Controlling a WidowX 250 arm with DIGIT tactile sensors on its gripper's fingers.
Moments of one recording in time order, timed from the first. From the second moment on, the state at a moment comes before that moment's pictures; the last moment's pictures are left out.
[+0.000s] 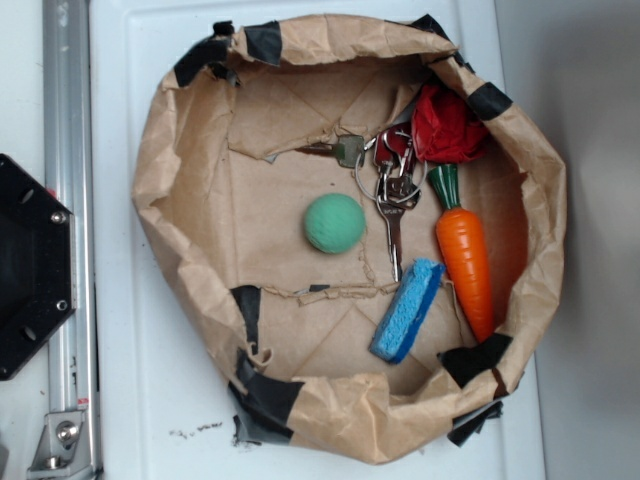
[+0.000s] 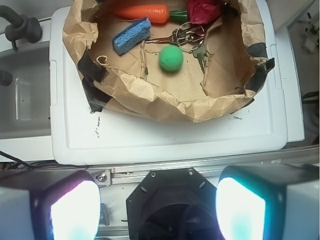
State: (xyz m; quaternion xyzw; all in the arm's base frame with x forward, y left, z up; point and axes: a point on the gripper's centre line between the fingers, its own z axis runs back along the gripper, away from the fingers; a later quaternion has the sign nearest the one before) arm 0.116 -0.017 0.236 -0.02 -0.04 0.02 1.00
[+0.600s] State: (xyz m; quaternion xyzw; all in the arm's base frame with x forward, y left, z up) arm 0.166 0.003 0.192 -0.01 -0.05 0.13 0.99
